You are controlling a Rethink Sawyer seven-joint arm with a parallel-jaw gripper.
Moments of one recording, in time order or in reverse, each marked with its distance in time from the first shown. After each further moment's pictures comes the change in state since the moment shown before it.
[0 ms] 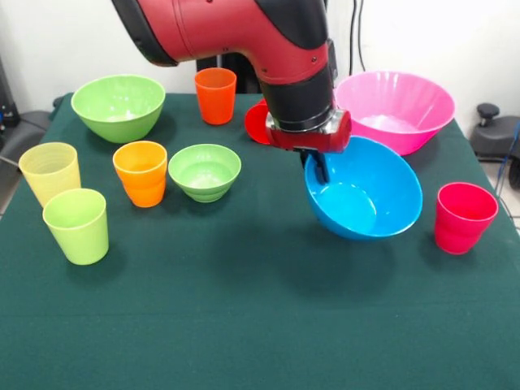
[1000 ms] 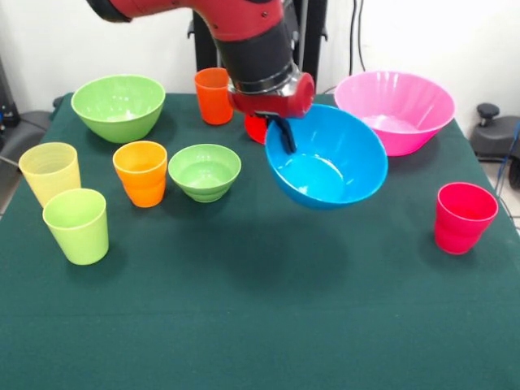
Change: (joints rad) arm -0.139 -0.106 0.054 0.125 0.000 0.000 0.000
